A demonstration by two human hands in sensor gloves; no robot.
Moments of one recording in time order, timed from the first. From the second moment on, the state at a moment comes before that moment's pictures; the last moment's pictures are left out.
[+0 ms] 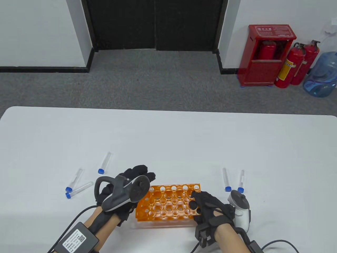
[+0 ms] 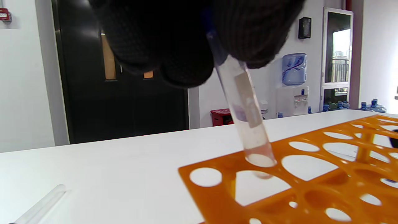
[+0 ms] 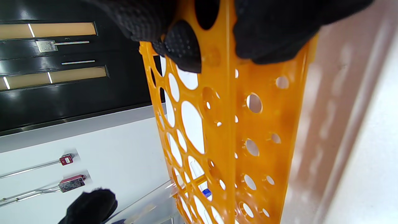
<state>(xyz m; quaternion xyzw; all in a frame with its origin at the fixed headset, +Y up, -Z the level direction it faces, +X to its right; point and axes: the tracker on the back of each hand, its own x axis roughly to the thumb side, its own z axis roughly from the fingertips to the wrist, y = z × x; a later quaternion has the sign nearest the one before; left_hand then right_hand) -0.124 -0.608 -0.308 0.10 -0.15 -0.02 0.98 0.166 -0.759 -0.308 -0.12 0.23 0.64 0.72</state>
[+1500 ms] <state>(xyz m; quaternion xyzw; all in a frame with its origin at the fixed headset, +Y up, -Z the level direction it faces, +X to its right) -0.267 -0.674 -0.453 -0.10 0.20 -0.09 0.97 0.169 -0.758 -0.308 -0.12 0.23 0.64 0.73</state>
